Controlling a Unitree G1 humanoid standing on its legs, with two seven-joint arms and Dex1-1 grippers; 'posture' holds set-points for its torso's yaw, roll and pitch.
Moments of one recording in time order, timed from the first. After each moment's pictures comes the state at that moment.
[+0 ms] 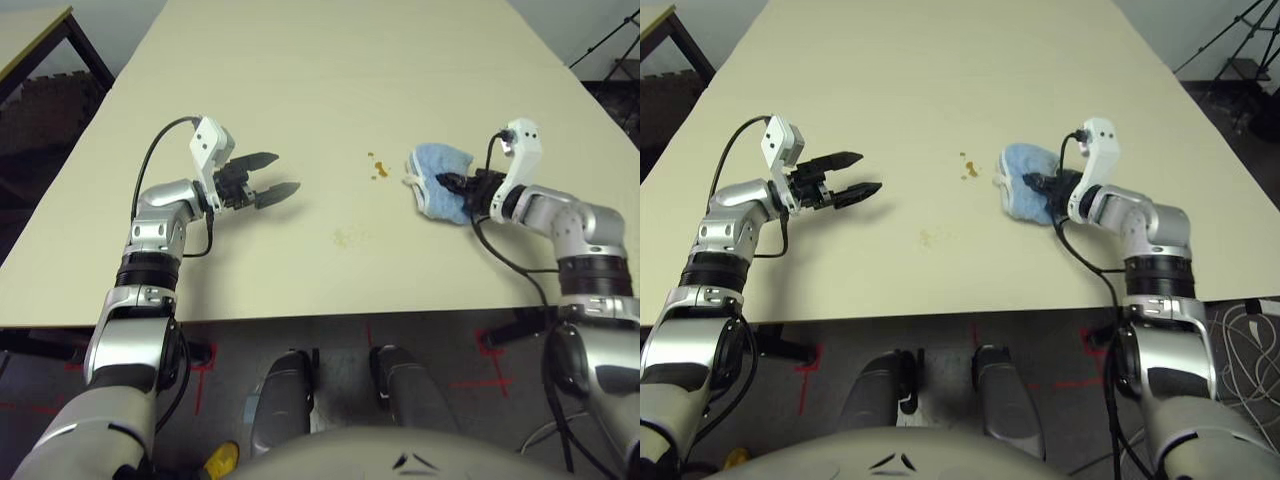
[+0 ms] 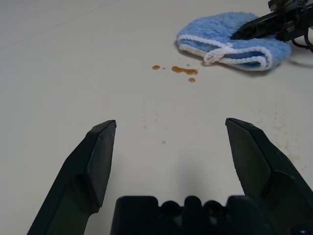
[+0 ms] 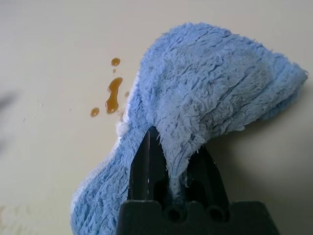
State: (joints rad) left arm -0.70 0.52 0.04 0.64 -0.29 0.06 -1.14; right arm -0.71 -0.36 -0.21 0.53 0.44 0.72 0.49
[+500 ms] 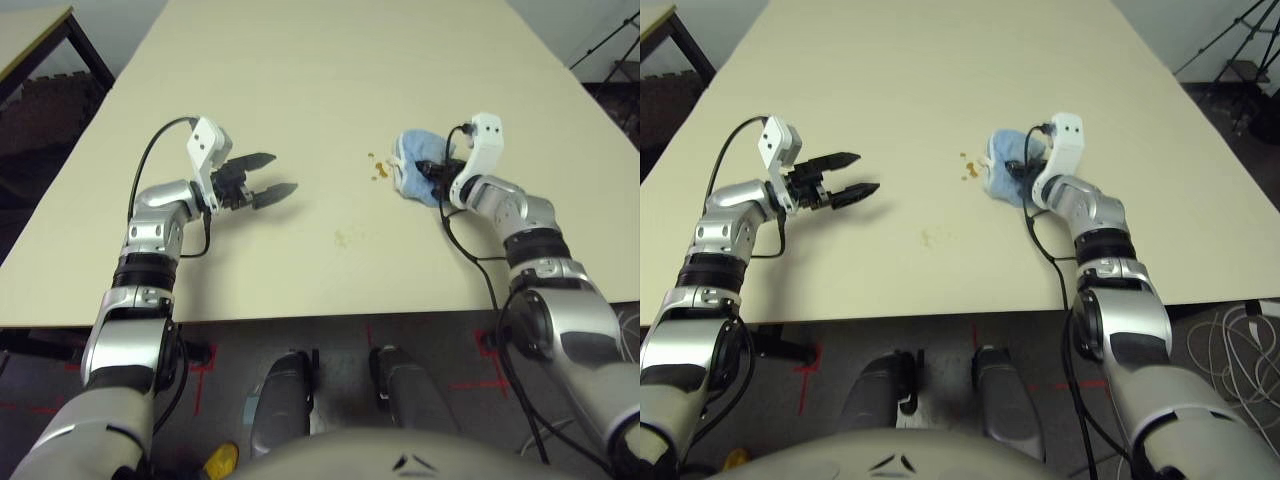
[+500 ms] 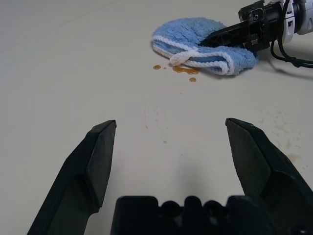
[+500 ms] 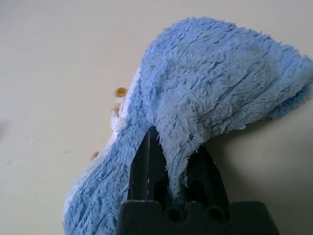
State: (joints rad) left arm -0.70 0.53 0.04 0.64 -0.29 0.06 -1.14; right arm -0.90 -0.21 -0.20 0.90 0.34 0.44 0.45
